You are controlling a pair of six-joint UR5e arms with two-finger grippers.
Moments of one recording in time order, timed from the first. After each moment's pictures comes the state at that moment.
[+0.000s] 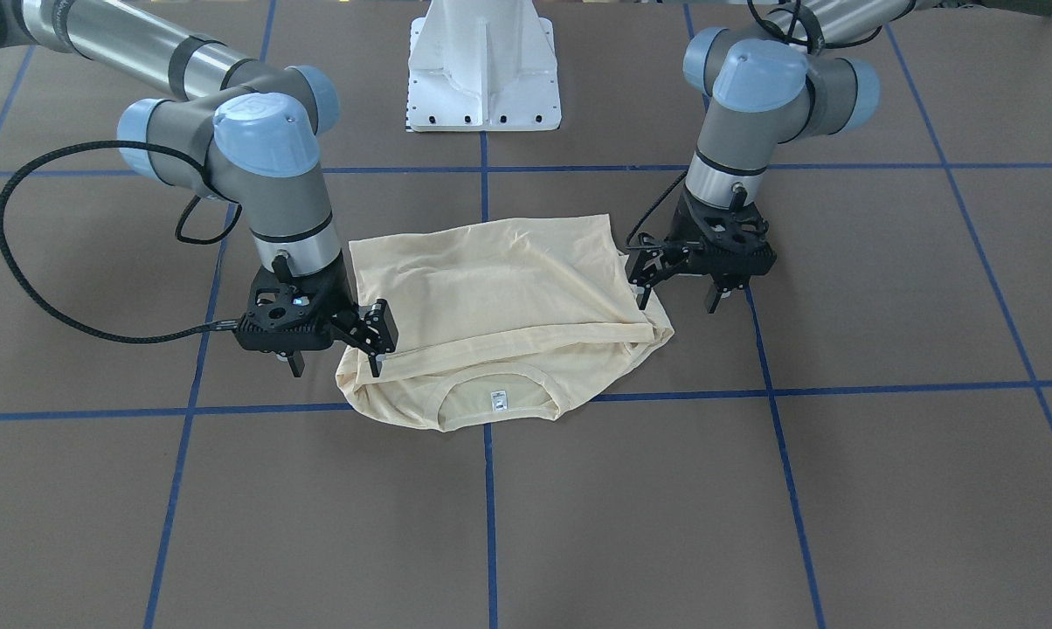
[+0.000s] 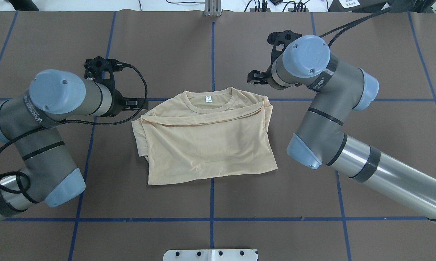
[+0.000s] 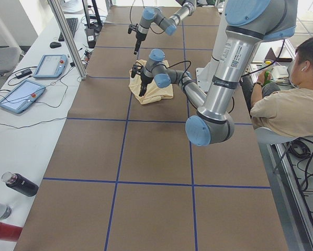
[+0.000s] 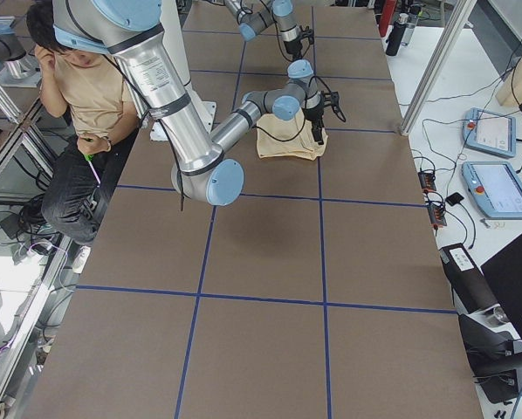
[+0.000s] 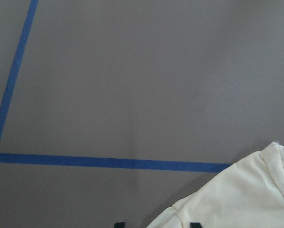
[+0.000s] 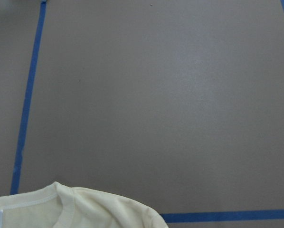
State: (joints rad) left arm -0.65 -1.92 -1.85 -1.90 -1.74 -1.13; right arm 0.72 -0.98 1.63 -1.36 1.73 1.12
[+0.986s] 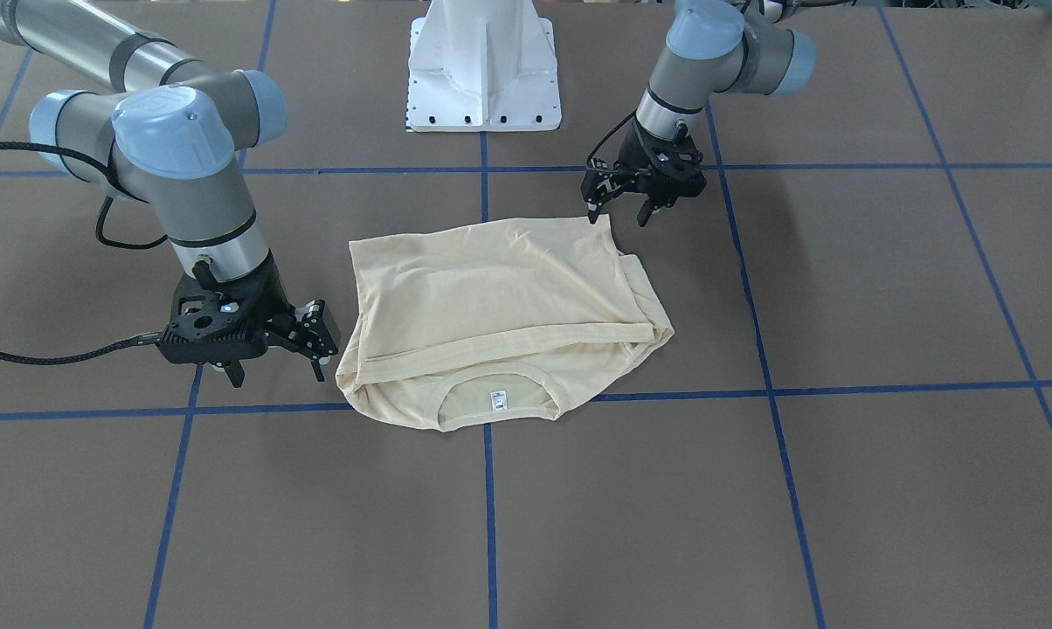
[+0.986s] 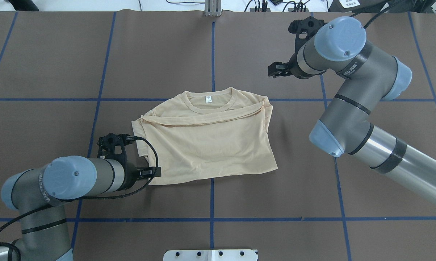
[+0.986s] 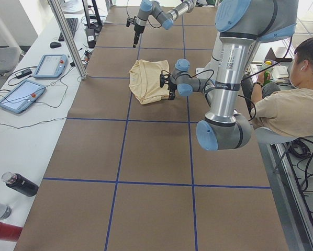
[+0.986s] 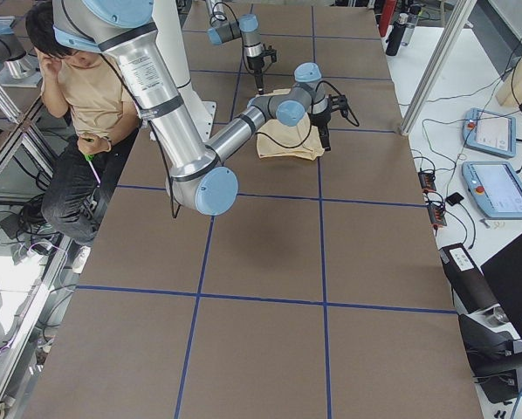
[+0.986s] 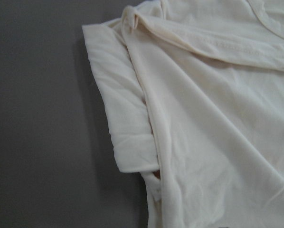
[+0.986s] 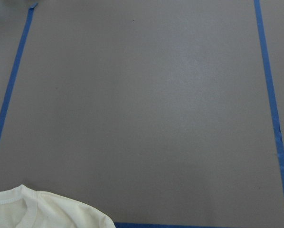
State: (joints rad) left arm -0.34 -1.80 -1.90 -2.03 -1.64 -1.45; right arm 0.78 -1.03 1.66 -1.36 1.79 1.01
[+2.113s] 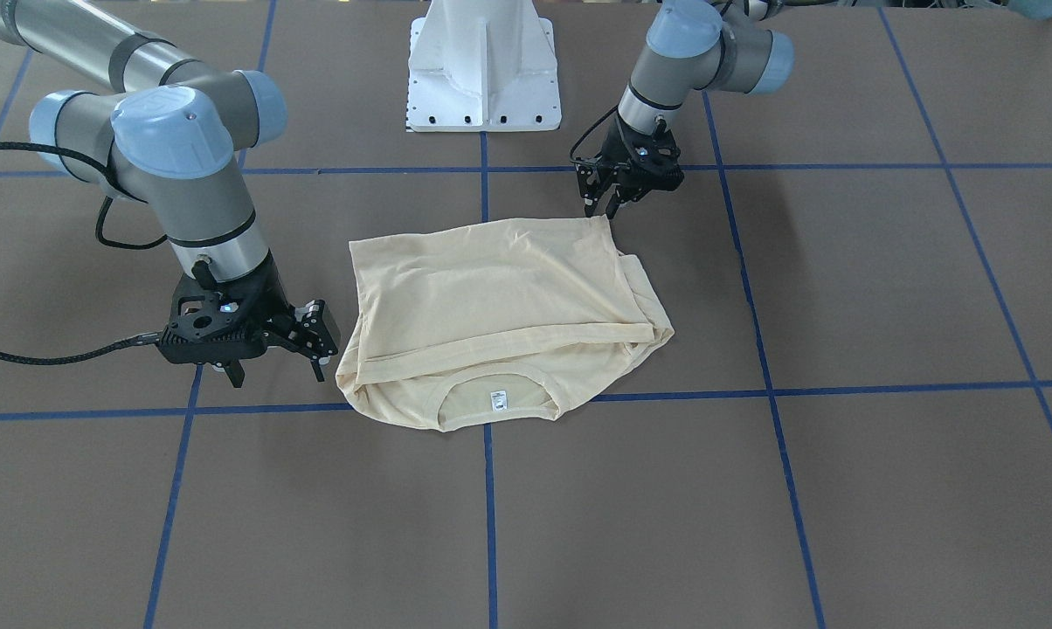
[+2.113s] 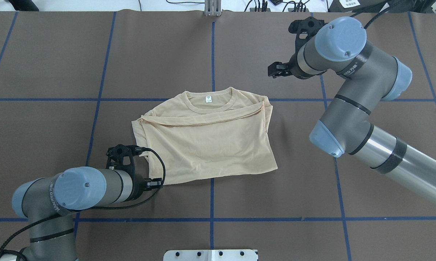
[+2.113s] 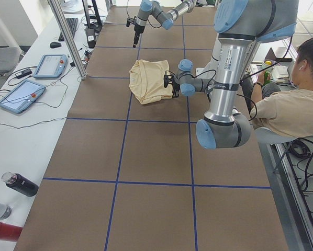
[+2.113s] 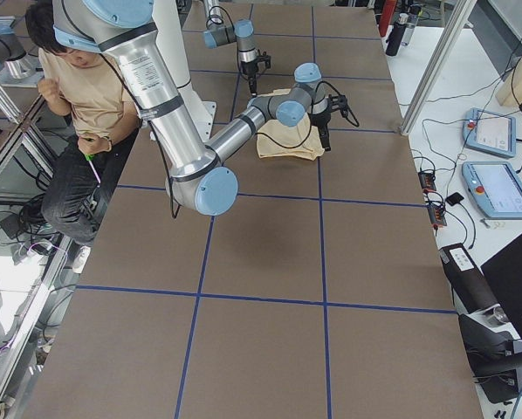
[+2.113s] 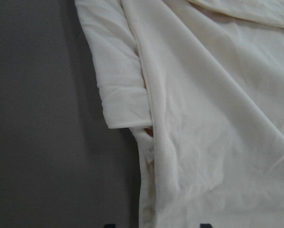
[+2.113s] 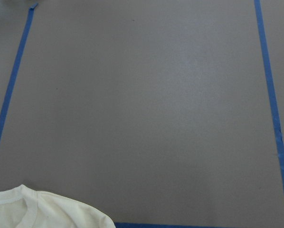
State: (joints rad) left arm -0.30 -1.82 -1.89 -2.03 -1.64 -1.46; right arm 0.78 -1.04 1.66 -1.35 1.79 1.01
